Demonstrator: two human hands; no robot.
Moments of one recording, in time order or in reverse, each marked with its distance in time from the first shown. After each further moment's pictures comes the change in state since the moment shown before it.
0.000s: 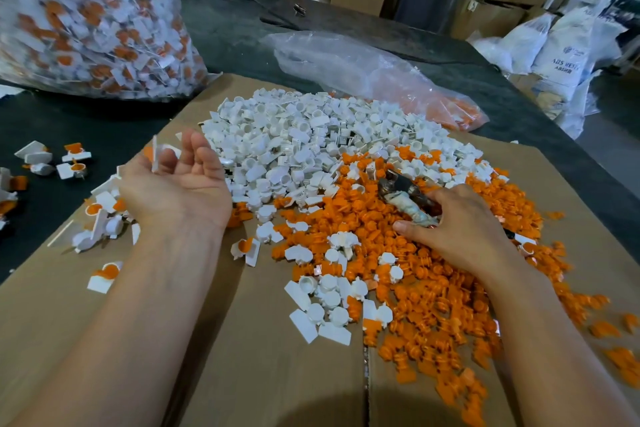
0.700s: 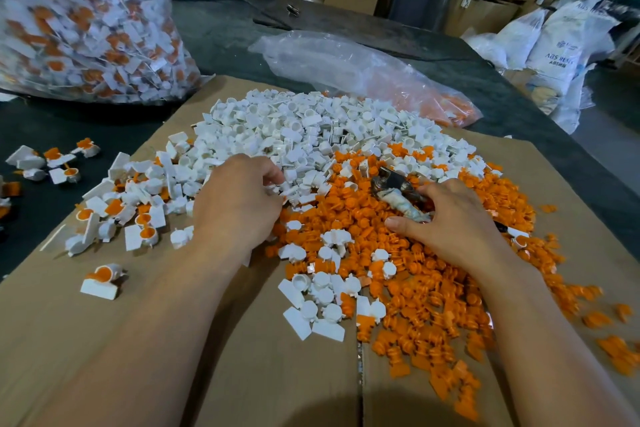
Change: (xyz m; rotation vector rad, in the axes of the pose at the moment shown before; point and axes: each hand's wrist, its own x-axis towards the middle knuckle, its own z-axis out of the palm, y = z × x) left_hand -0.054 -0.039 0.023 2.183 -0.369 0.539; right_hand -0.001 0.001 0.001 0.004 -0.002 -0.003
